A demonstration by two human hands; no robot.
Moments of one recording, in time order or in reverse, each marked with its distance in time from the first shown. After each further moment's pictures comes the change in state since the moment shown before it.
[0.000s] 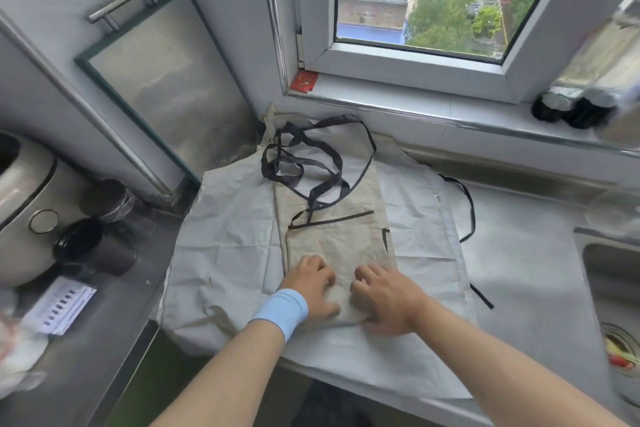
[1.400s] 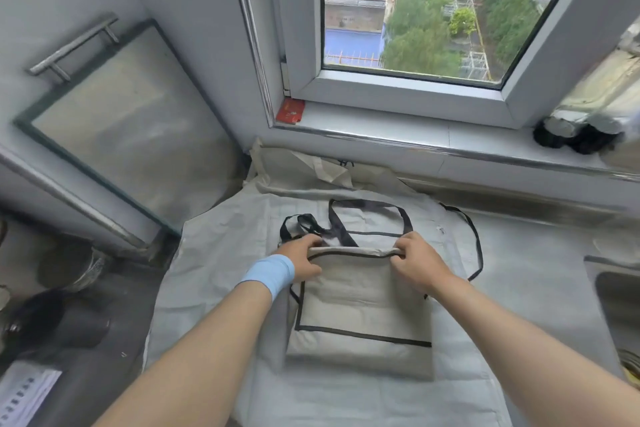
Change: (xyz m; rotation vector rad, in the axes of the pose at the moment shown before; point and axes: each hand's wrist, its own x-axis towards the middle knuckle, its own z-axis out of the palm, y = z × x) left_hand 0.114 -0.049 -0.103 -0.254 -0.077 -0.162; right_hand 0.052 0.113 -0.053 0.680 0.209 0.770
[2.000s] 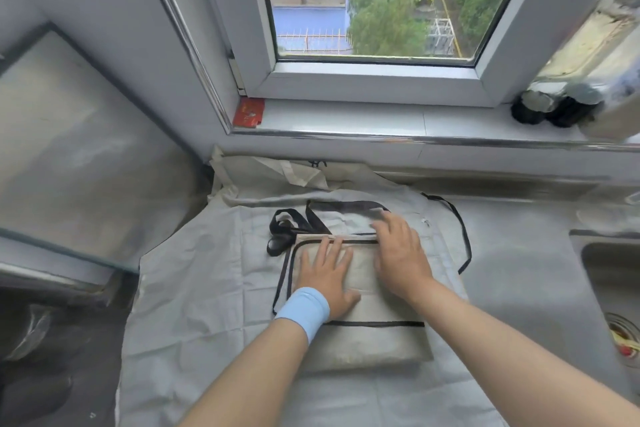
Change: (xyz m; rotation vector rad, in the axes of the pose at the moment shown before) left_hand 0.033 0.057 0.074 0.539 0.024 0.260; right_hand 0.017 0.005 0.025 -0.271 0.309 -0.125
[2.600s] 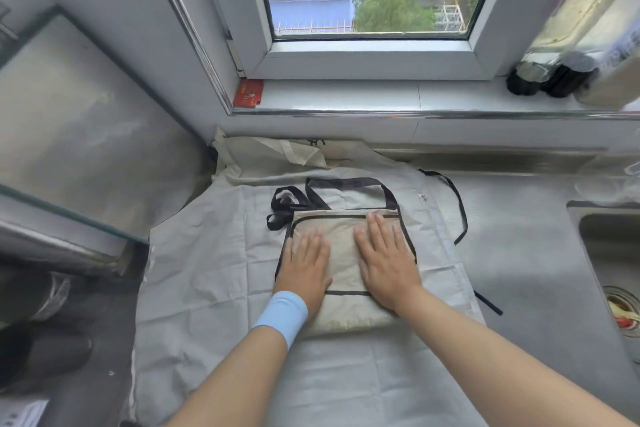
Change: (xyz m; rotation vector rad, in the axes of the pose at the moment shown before) left_hand -0.047 -0.017 0.036 0.119 0.157 -0.067; right_hand -0.056 -0.015 0.034 -0.215 -0.182 -0.106
